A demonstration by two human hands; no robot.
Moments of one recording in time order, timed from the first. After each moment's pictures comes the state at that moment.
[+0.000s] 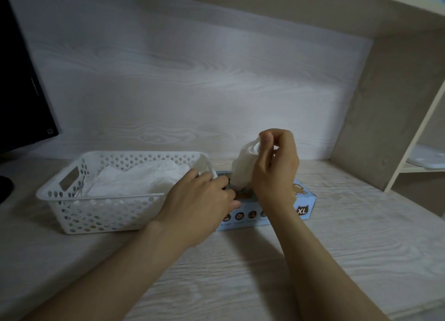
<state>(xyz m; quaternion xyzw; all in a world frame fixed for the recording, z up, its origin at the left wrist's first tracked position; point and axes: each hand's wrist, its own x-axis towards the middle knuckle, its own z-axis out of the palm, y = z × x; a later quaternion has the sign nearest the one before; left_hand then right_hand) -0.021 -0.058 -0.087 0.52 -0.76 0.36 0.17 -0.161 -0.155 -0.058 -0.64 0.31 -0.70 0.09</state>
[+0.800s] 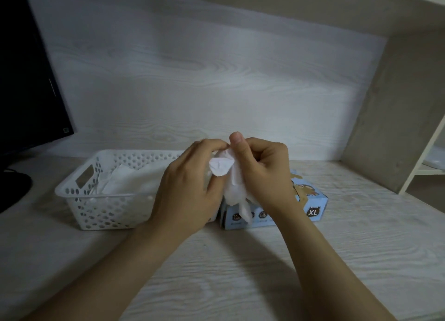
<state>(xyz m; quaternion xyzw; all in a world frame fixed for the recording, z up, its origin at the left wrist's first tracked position) -0.015 -0.022 -0.058 0.52 -0.64 0.17 0.54 -0.146 -0.116 -0.041 -0.73 0.16 -0.58 0.34</state>
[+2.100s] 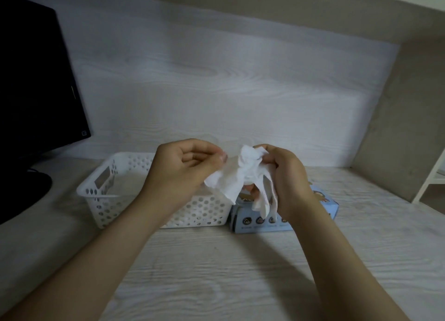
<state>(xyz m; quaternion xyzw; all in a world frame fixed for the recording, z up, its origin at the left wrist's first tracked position) 0.012 -0.007 -0.031 0.52 -0.51 -0.20 0.66 -0.159 -0.125 -0.034 -0.62 0.26 -0.45 0.59</state>
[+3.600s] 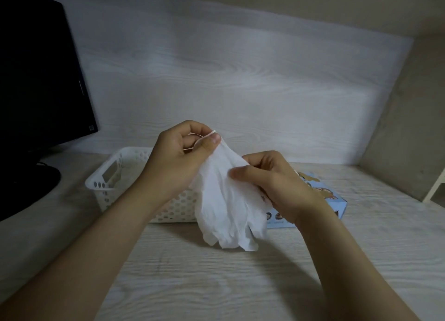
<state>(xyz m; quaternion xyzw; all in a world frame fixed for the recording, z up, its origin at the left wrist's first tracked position) 0.029 -0.012 -0.027 0.51 -0.51 -0.19 0.66 -0.155 -0.099 -0.030 -0.75 0.22 -0.32 0.54</state>
